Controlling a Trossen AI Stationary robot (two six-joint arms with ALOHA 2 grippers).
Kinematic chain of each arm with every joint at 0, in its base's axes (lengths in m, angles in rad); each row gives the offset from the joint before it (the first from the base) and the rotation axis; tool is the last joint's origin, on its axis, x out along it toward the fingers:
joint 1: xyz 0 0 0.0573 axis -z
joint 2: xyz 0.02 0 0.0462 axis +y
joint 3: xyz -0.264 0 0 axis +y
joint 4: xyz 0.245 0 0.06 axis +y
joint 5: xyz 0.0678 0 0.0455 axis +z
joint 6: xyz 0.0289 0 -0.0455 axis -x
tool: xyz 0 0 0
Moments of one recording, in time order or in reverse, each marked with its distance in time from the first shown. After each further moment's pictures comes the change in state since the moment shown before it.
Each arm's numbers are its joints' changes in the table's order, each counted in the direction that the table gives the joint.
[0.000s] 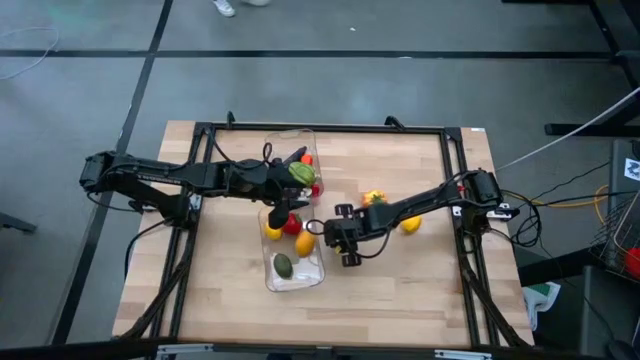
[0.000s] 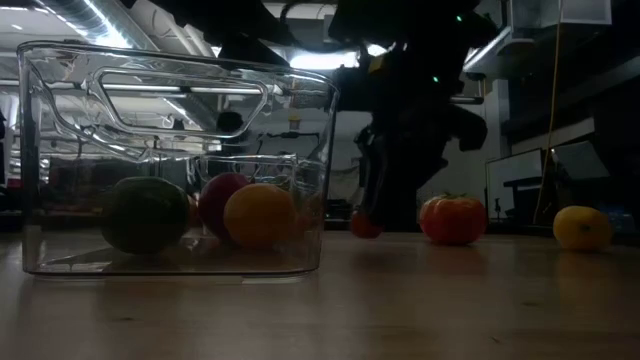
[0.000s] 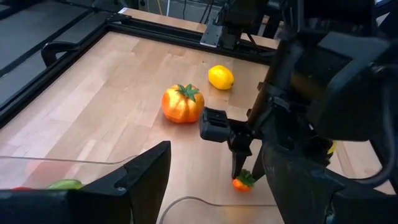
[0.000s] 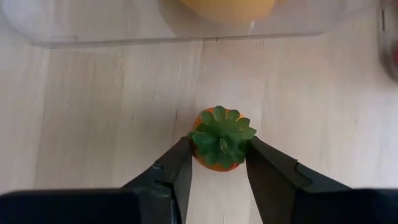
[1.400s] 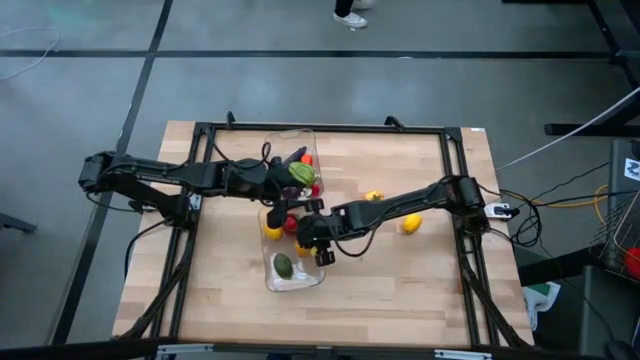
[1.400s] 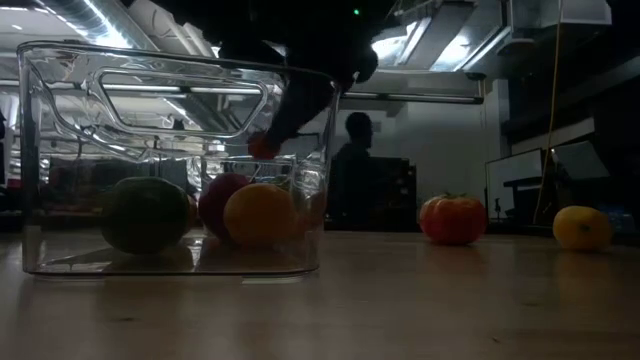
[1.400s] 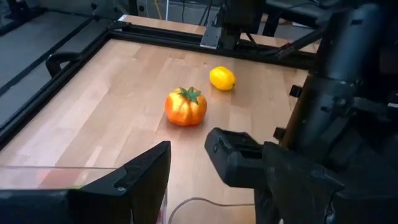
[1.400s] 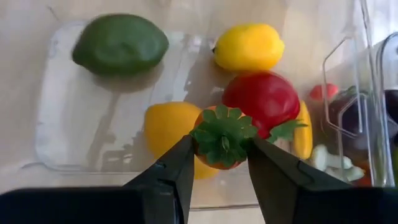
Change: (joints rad) left arm 0.000 -0.010 -0.001 0.005 0.003 -0.053; right arm 0.002 0.140 -0.407 0.072 -0.081 0.180
